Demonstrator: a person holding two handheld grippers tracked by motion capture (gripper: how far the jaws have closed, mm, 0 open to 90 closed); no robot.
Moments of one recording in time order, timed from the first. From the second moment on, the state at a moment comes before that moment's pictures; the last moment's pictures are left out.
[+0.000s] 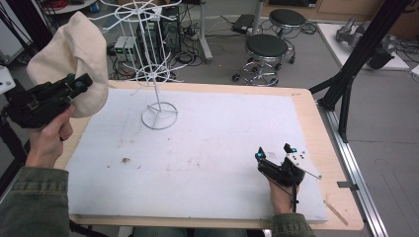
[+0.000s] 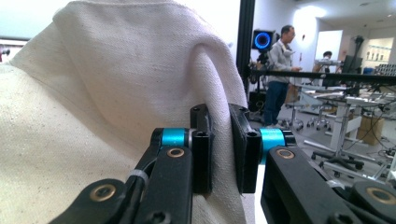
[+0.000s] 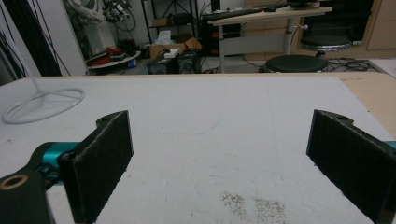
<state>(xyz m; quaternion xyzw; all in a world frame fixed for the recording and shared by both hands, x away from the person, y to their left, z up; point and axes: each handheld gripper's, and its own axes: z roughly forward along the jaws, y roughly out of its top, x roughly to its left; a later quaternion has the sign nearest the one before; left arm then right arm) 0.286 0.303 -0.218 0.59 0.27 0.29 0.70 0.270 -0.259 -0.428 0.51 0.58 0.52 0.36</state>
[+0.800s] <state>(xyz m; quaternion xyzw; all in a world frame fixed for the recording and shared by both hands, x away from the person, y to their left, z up) 0.294 0.282 -0.139 0.57 0.16 0.29 0.75 0.270 -0.260 -0.427 0.51 0.57 0.53 0.36</state>
